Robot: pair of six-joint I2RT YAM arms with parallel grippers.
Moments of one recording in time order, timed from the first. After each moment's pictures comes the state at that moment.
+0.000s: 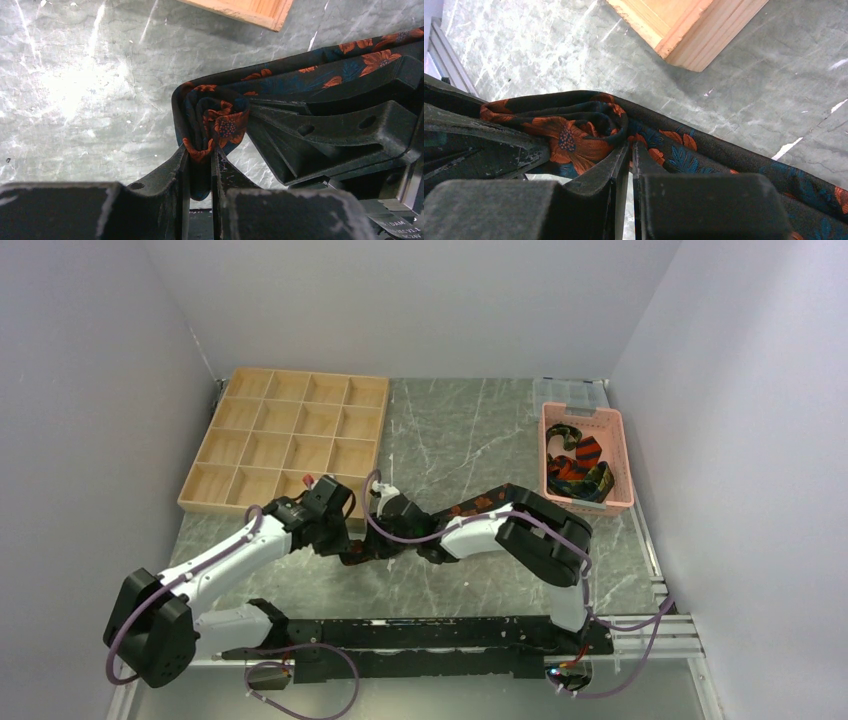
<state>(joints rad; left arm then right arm) -0.61 1.15 0.74 -0.73 -0.12 -0.84 1.05 1.93 0.94 0.37 -0.13 0.68</state>
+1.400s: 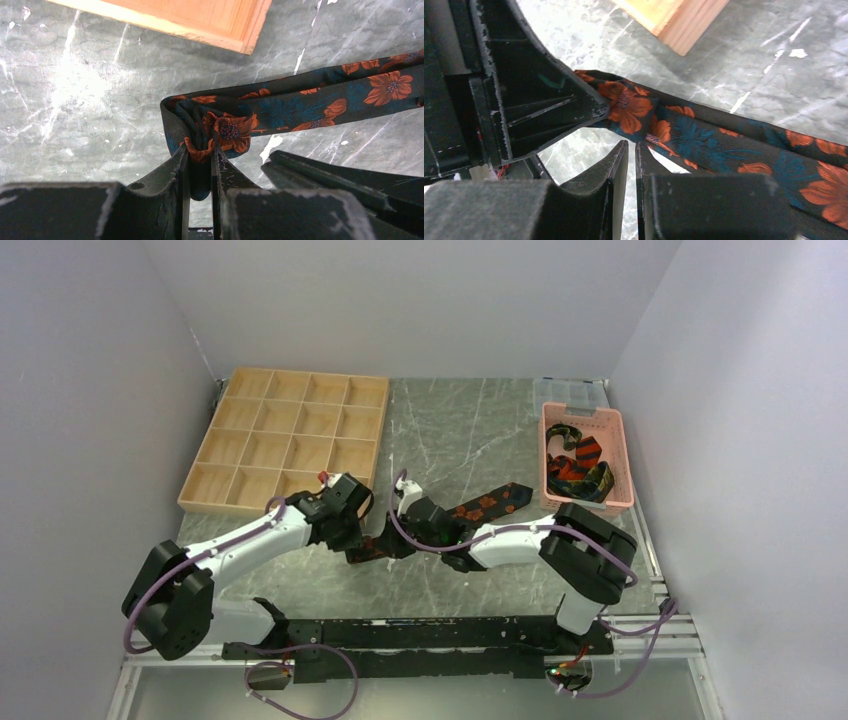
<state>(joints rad) -0.68 1.30 0.78 -0.67 -0.19 -0.88 1.05 1.68 0.75 0.42 -0.03 0.68</state>
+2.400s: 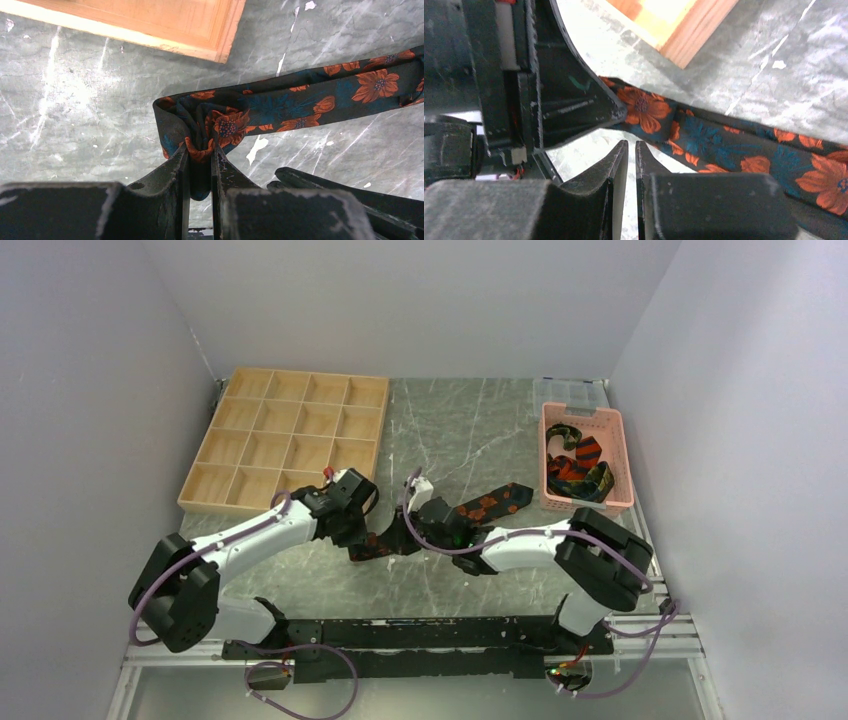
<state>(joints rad) -0.69 1.34 0.83 -0.67 -0.18 -0.88 1.03 1.61 0.67 0.51 -0.03 0.69</state>
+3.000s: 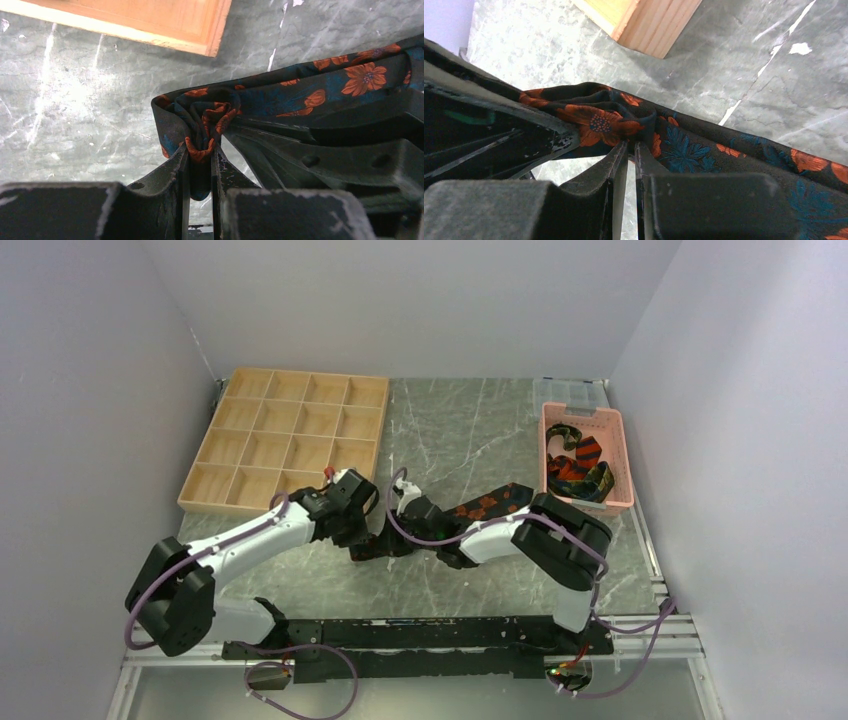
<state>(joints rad) -0.71 1.32 0.83 -0.67 -0.18 -0.88 1.00 1.82 0.77 0.53 -0.10 0.74</state>
